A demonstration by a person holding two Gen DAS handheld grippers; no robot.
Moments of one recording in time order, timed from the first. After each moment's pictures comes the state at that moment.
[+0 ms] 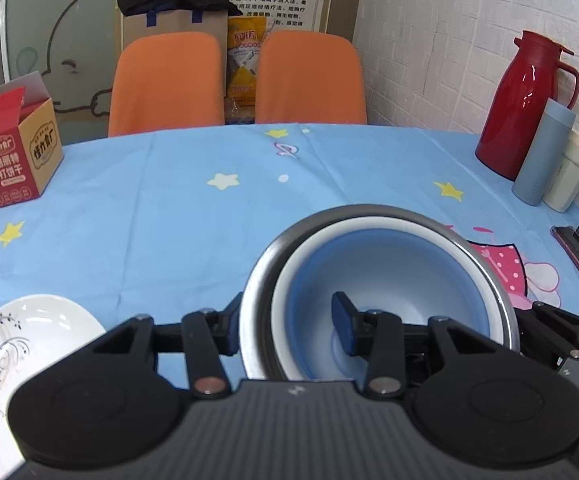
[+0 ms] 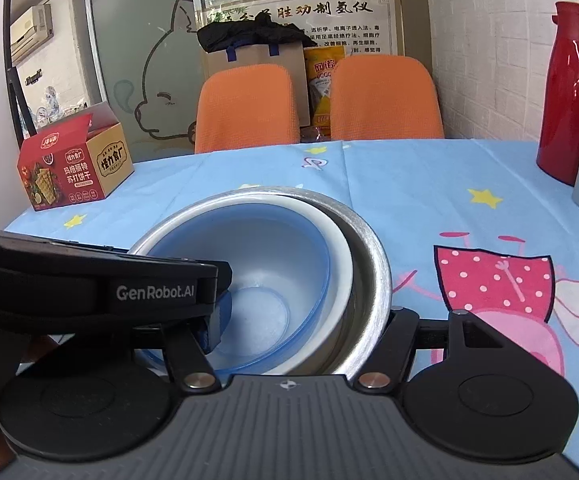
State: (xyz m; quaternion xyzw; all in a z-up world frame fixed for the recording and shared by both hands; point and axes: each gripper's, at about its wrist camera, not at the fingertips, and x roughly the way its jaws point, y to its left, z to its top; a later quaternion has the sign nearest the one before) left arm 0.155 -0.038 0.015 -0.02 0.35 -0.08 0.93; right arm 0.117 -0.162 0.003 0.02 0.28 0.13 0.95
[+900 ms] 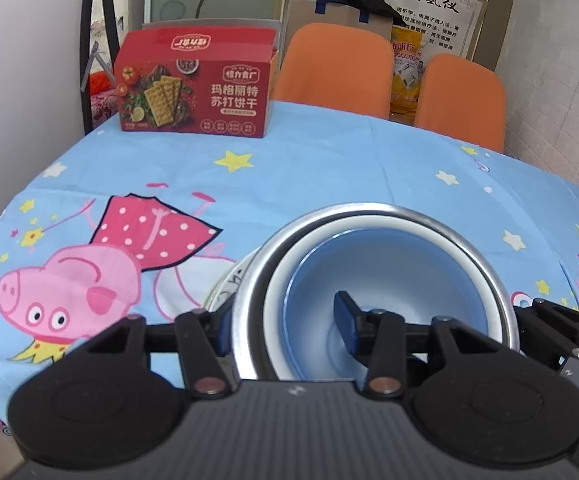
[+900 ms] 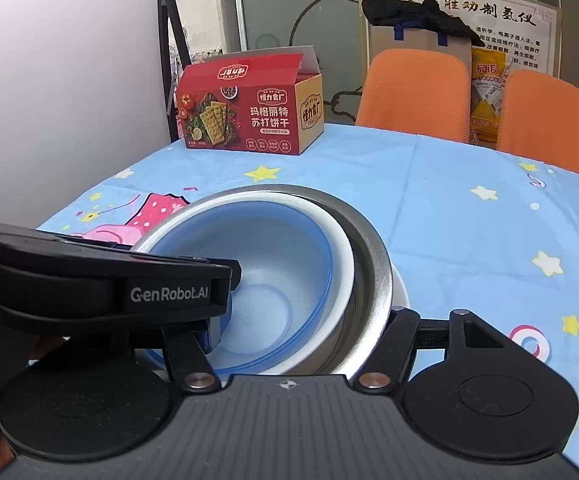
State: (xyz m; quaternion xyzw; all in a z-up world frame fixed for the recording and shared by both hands) left arm 0.089 0.146 0.005 -0.08 0.36 0.09 0.93; right arm 0.096 0.009 -0.003 -0.05 0.31 0.30 0.90
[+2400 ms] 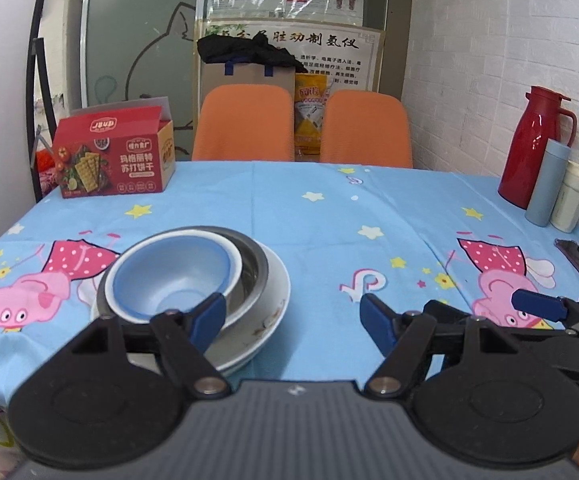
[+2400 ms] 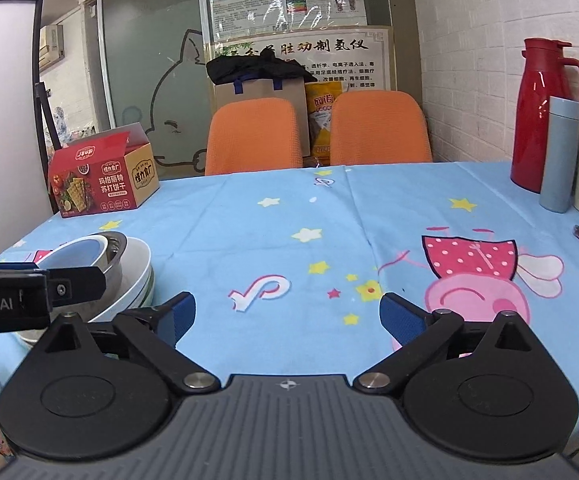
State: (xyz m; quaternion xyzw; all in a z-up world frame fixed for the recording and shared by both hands) left arm -0.009 0.020 0.035 -0.02 0.27 0.00 0.96; right arm 0.022 -0.157 0.003 0.04 0.24 0.11 0.96
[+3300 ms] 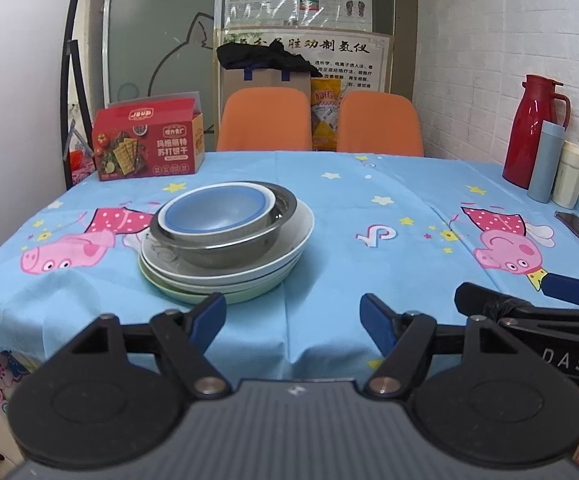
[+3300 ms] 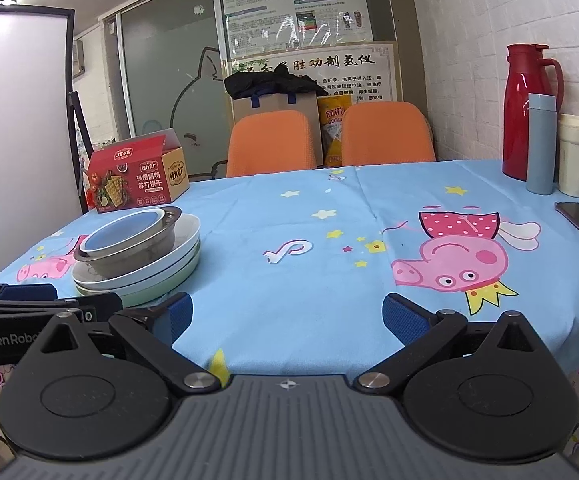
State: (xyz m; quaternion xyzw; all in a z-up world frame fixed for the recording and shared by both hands) left arm -0.083 0.024 0.008 -0.01 0.25 0.03 0.97; right arm -0.055 -0.153 -0.007 0.04 0.21 0.13 0.97
